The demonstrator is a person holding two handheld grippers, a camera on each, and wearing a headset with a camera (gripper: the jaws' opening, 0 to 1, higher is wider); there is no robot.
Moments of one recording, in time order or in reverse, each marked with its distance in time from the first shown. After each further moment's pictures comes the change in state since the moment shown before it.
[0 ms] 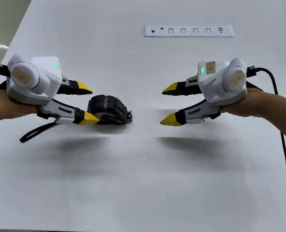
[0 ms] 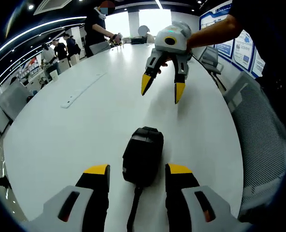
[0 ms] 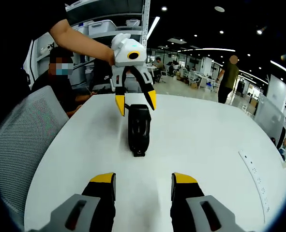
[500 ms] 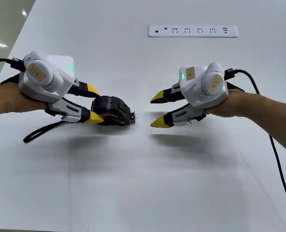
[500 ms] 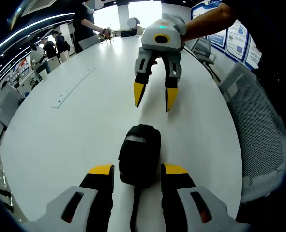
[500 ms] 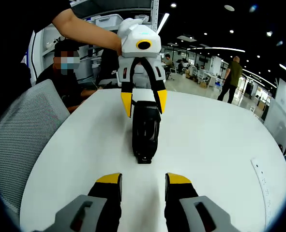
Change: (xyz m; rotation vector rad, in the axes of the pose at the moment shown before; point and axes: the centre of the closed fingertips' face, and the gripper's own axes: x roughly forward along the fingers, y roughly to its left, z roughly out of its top) left arm 0.009 -0.006 -0.004 0.063 0.081 -0.065; right arm 0.036 0.007 0.004 -0.041 0.032 0.068
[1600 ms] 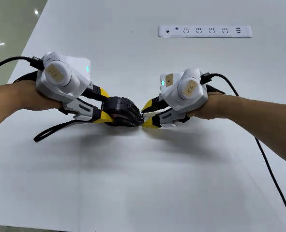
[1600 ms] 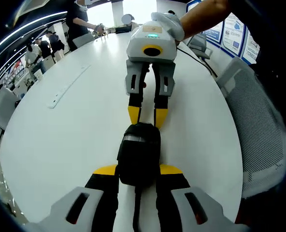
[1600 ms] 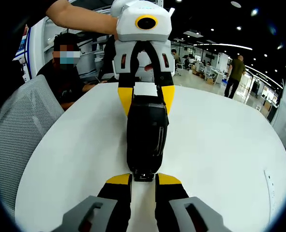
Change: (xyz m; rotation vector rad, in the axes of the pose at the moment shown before) left arm 0.003 0.001 -0.003 0.031 0.032 -0.028; right arm 0.048 -0.002 0.008 -0.017 0.047 0.051
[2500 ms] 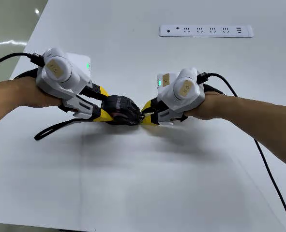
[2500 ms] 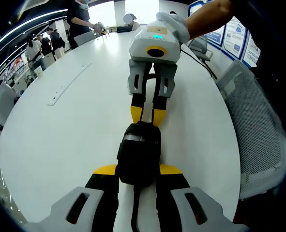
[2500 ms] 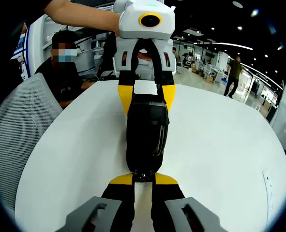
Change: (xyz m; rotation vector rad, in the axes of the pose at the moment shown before) left arm -0.001 -0.001 -0.002 -0.026 0.002 -0.016; right arm 0.000 0.000 0.001 -0.008 0.024 -0.012
